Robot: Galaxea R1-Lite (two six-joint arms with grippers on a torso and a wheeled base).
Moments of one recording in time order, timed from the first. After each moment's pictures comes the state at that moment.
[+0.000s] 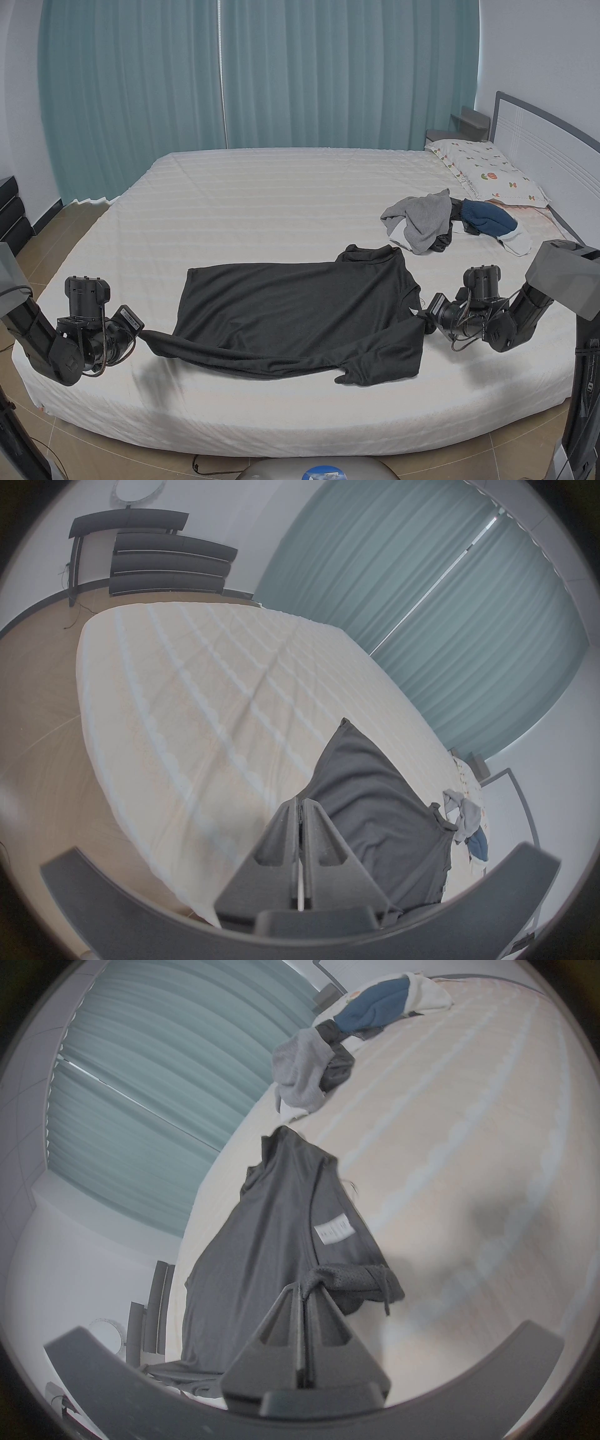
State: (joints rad) left arm -0.02 1.92 -0.48 -0.82 0.11 -0.86; right arm 0.15 2.33 -0.97 -0.81 0.22 0.81
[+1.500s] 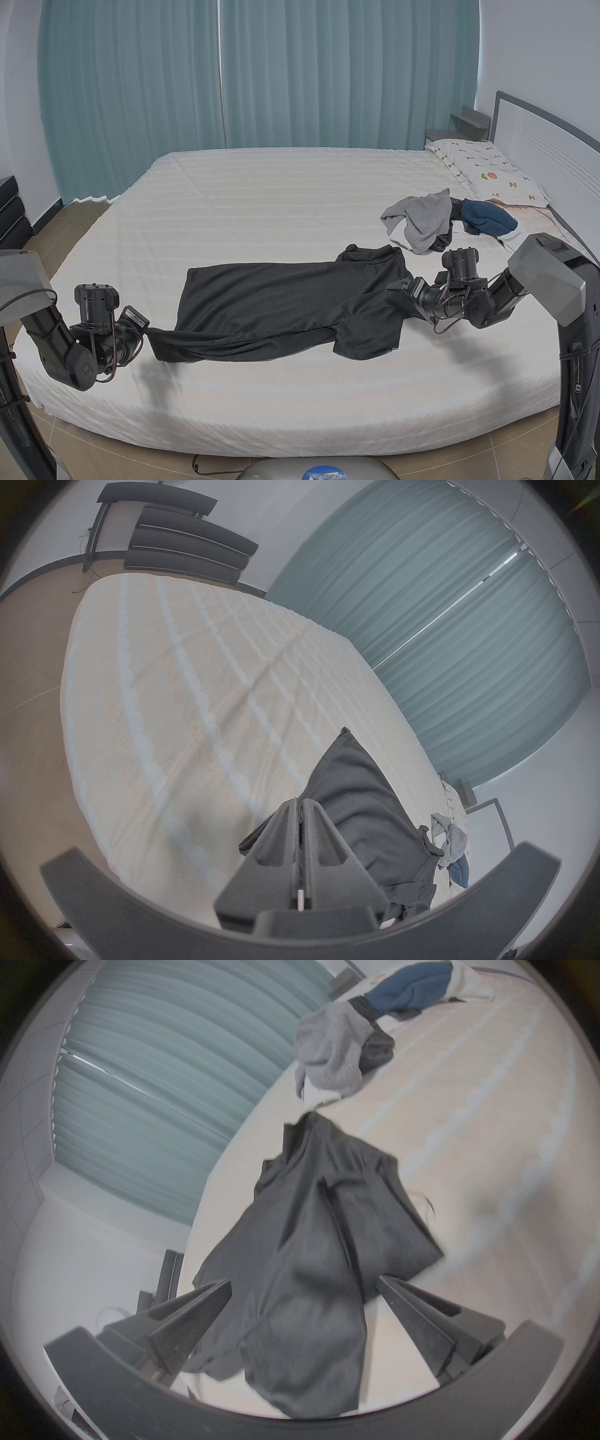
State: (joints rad) left arm -0.01 2.05 -0.48 -1.00 0.10 -0.98; right arm 0.18 2.40 -1.19 -0.60 0.33 0.79
